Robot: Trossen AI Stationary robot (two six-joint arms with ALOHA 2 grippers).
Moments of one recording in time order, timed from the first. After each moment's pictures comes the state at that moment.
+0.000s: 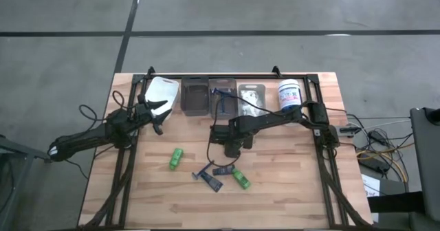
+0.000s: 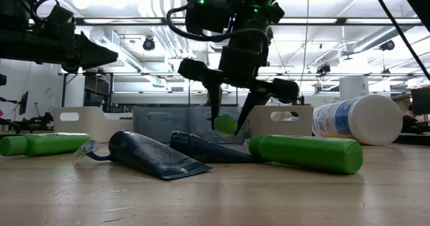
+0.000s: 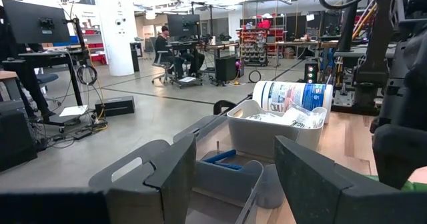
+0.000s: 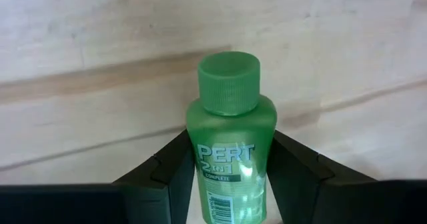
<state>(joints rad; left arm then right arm) 0.28 0.05 0.01 0.05 -0.25 0.06 0.04 2.10 1.57 -0.77 0.07 -1.39</state>
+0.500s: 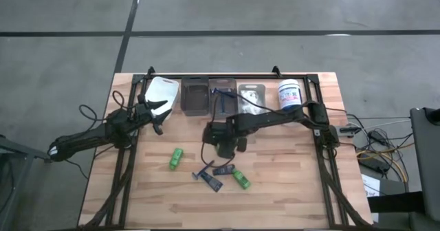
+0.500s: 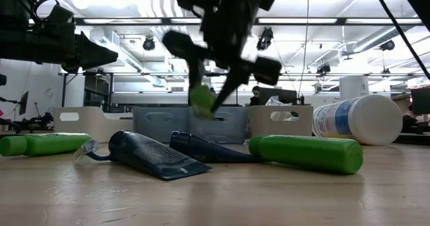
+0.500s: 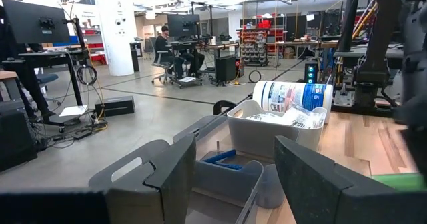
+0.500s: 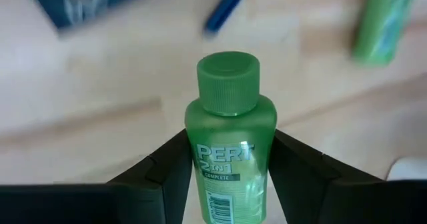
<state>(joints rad) 0.28 0.05 0.01 0.05 -0.25 0.06 0.05 2.09 1.69 -0.76 -0.07 -1.33</state>
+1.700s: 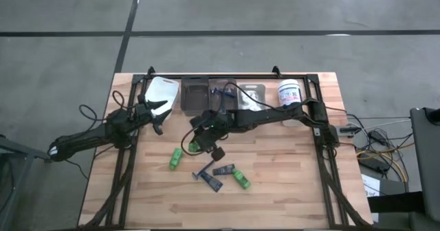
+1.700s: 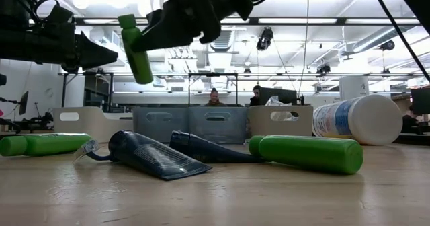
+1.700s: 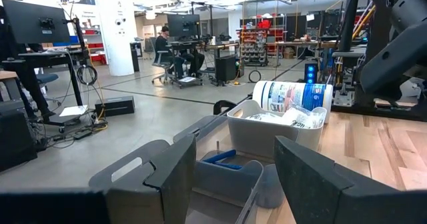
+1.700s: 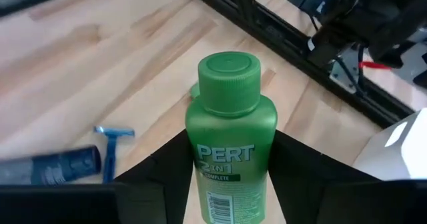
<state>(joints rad) 0.28 0.05 0.01 0.05 -0.25 0.06 0.01 2.09 1.68 -0.20 -0.31 -0.52</state>
